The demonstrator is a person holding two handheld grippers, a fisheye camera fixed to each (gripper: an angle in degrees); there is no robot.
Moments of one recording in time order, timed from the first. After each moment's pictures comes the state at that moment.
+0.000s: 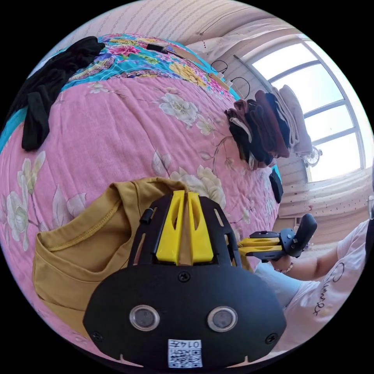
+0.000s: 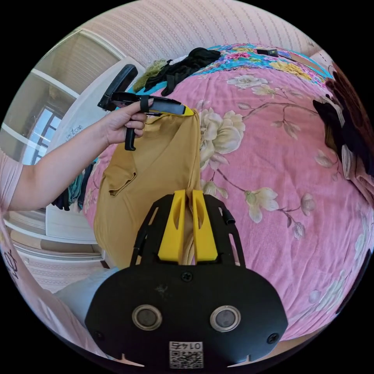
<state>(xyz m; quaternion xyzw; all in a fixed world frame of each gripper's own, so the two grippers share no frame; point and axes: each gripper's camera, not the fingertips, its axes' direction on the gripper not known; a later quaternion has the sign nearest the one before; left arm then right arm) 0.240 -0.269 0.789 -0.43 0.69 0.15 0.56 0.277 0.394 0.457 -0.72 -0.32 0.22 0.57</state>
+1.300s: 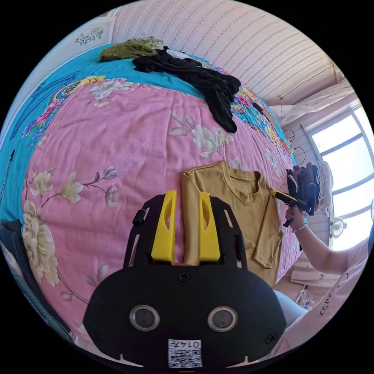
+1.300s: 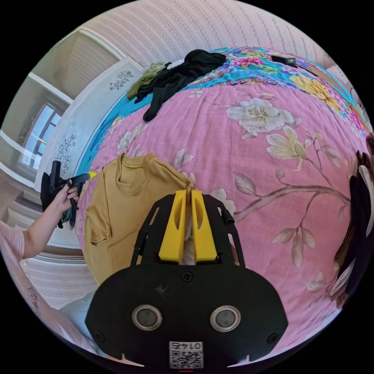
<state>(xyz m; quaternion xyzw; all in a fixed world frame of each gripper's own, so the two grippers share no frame) -0.096 -0.252 0.885 -0.47 0.49 -0.01 0.74 0.279 0.505 0.615 -0.71 -0.36 0.20 0.57</state>
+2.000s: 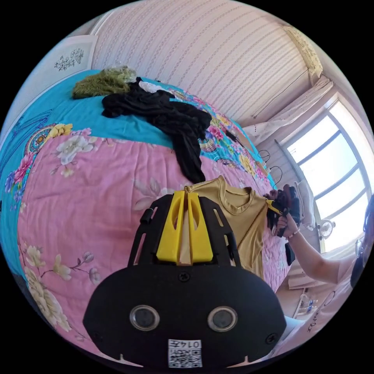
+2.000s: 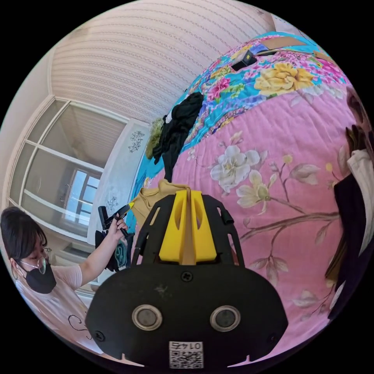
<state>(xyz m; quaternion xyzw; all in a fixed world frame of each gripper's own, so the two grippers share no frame) -0.115 -0.324 0.891 -0.35 0.57 -0.07 0.74 0.427 0.508 0.681 -0.63 -0.33 0.44 0.56</state>
